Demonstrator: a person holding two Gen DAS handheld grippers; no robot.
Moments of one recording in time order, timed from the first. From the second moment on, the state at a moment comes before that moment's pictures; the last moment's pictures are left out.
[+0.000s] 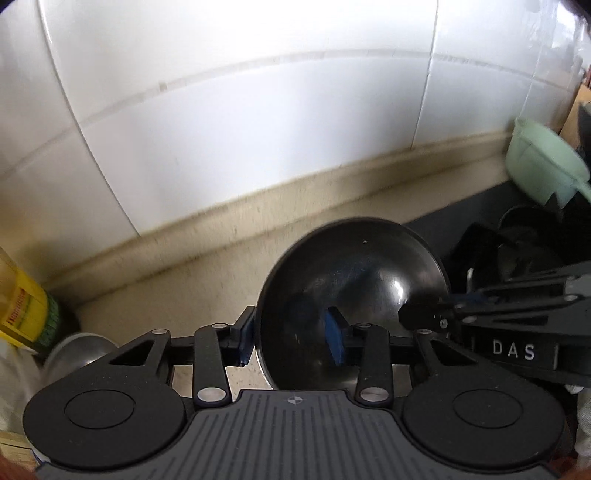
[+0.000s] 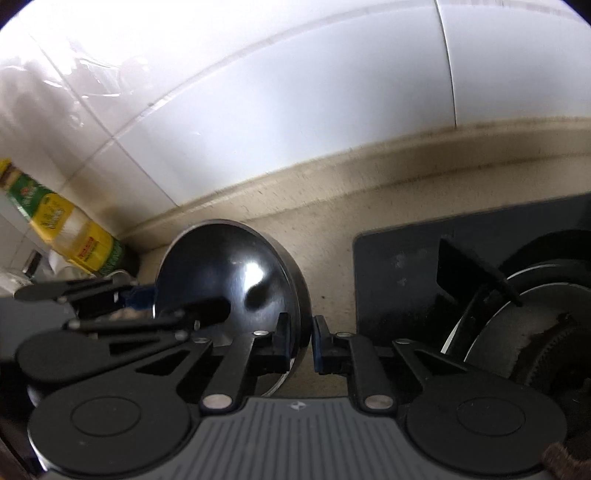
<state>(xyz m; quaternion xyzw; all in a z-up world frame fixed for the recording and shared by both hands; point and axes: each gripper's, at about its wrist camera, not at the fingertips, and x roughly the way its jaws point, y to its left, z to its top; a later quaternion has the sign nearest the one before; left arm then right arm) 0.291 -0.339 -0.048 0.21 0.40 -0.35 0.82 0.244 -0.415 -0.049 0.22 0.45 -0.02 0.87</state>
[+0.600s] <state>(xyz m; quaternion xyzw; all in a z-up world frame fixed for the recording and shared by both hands) 0.228 -0.279 0.016 0.19 0.34 -0.36 0.85 0.182 -0.371 0.021 0.20 0.40 0.00 0.90</state>
